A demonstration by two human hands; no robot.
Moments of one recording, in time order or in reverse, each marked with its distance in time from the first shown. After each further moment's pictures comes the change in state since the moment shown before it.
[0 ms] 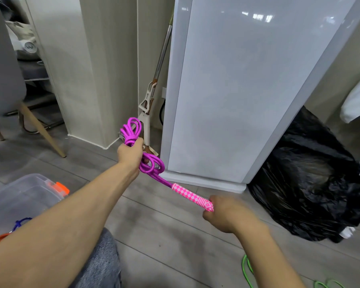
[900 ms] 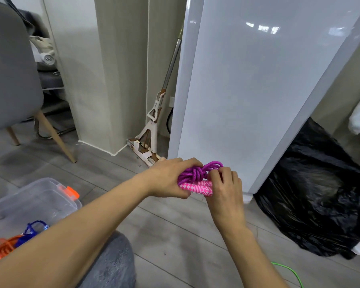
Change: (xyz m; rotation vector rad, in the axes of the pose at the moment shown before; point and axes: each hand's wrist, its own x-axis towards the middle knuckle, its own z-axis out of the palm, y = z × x) left_hand -0.072 0.021 0.002 1.277 -0.935 1.012; right_hand 0.021 -0.027 -0.001 -0.002 1.041 -0.247
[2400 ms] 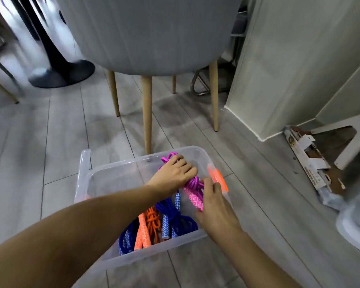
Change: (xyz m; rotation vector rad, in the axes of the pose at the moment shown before) left_hand -0.320 -0.431 0.096 0.713 0.080 -0.511; right_hand -0.009 -0.416 0.318 0.467 -0.981 -0.422
